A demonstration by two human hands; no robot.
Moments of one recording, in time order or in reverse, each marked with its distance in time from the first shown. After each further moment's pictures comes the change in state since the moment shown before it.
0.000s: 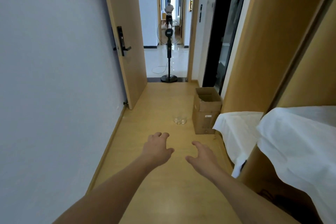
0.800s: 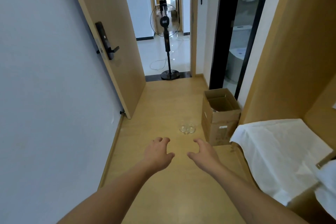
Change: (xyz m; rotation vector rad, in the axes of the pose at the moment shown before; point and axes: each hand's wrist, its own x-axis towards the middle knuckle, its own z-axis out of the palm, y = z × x) left_hand 0.354 -0.045 -0.018 0.038 -0.125 -0.015; right_hand 0.370 -0.036 -0.006 0.091 -0.045 0.111
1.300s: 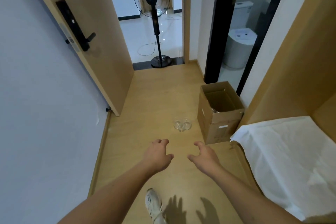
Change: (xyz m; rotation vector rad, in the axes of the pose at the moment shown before) left_hand 0.204 -0.019 0.004 0.028 -0.169 -0.006; right_hand 0.180 -0.005 0.005 0.008 -0.063 0.185
